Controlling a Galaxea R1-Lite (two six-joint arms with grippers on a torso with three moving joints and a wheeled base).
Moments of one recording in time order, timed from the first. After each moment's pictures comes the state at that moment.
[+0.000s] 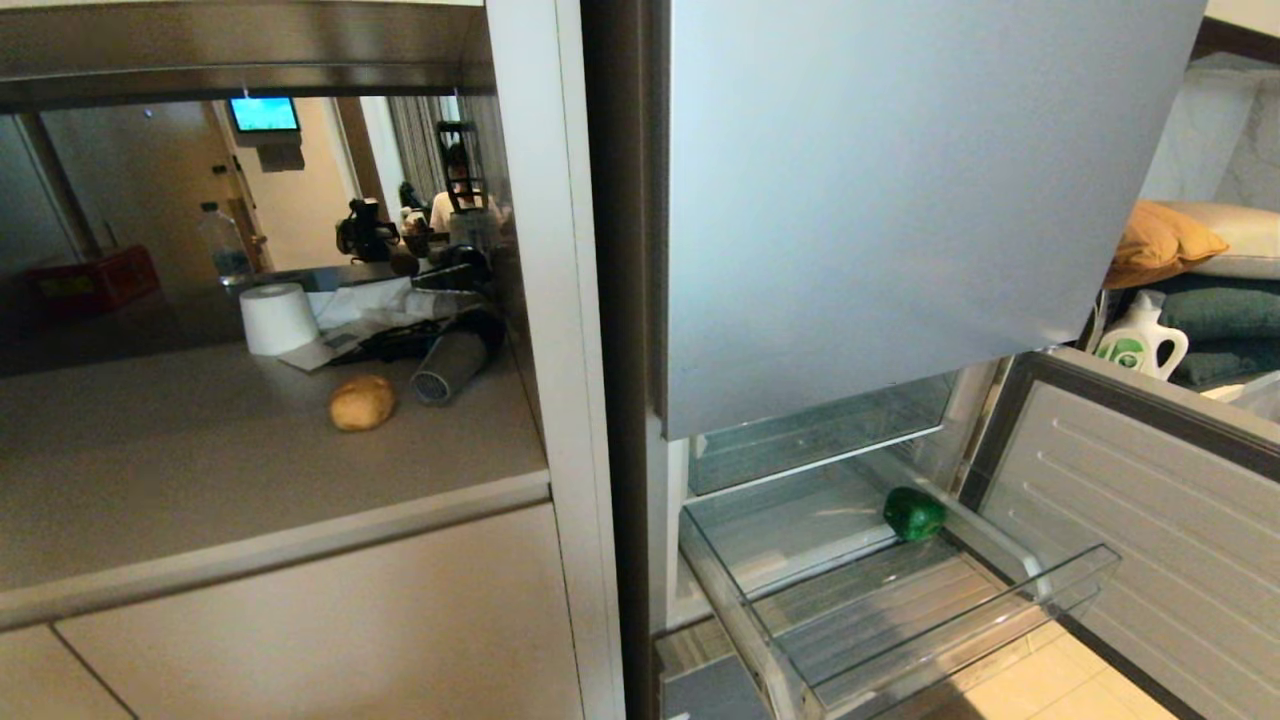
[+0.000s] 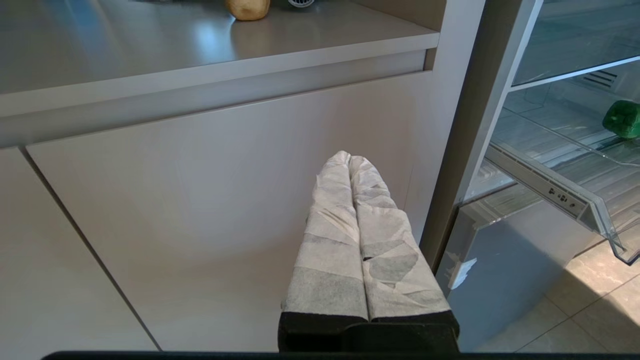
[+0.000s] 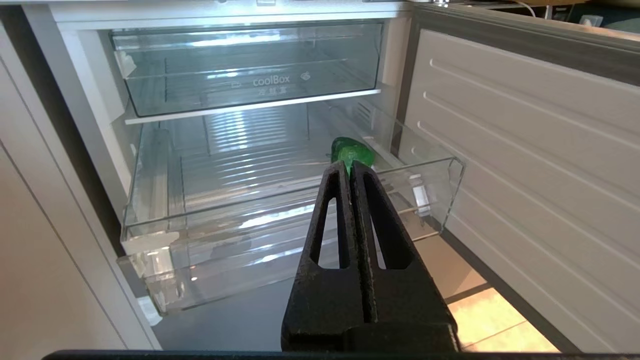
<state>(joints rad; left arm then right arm) 0.00 0.00 0.00 0.00 0.00 -0.01 0.00 0.00 0.00 -0.09 -0.01 0.01</state>
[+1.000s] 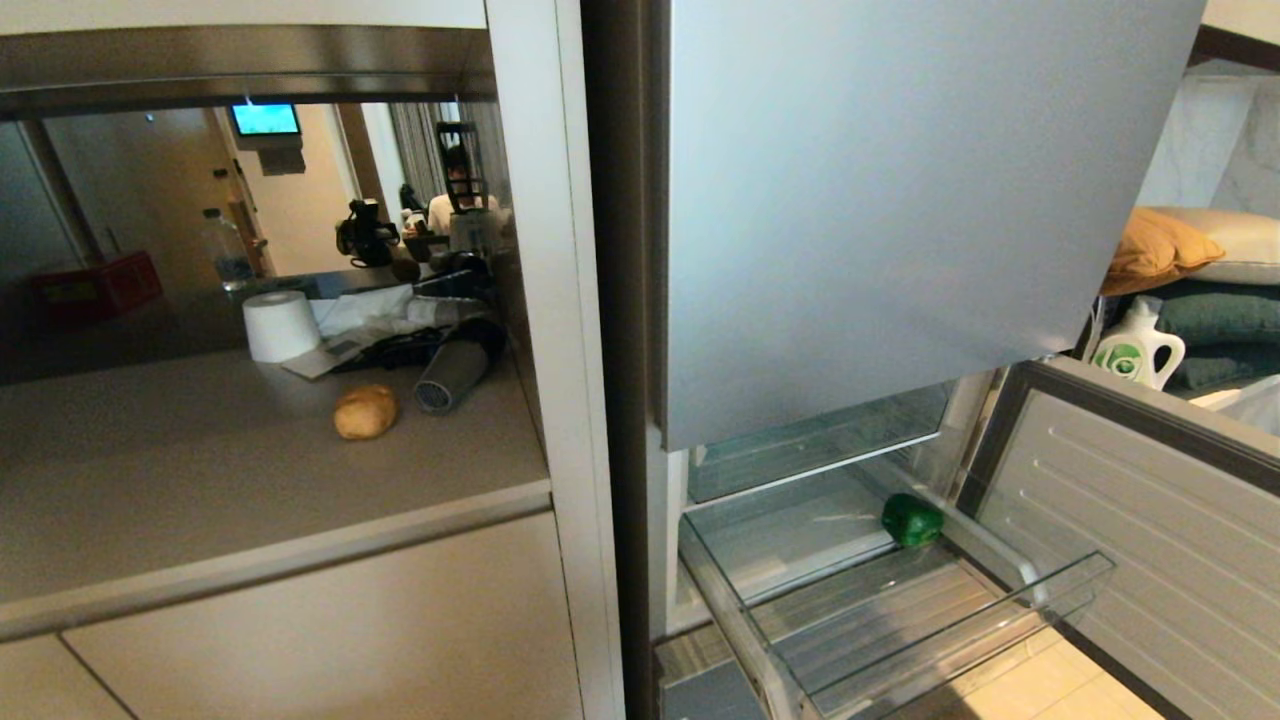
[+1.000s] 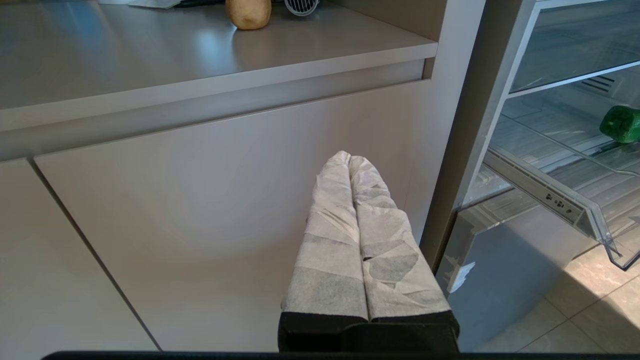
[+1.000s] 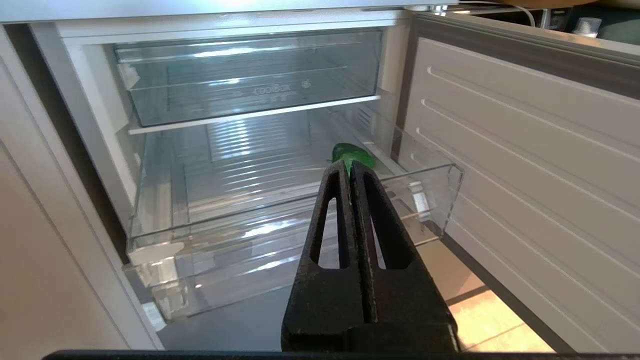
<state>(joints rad) 0.00 0.00 0.00 0.00 0.00 -0.01 0.00 0.00 0.00 -0.09 -0.01 0.02</state>
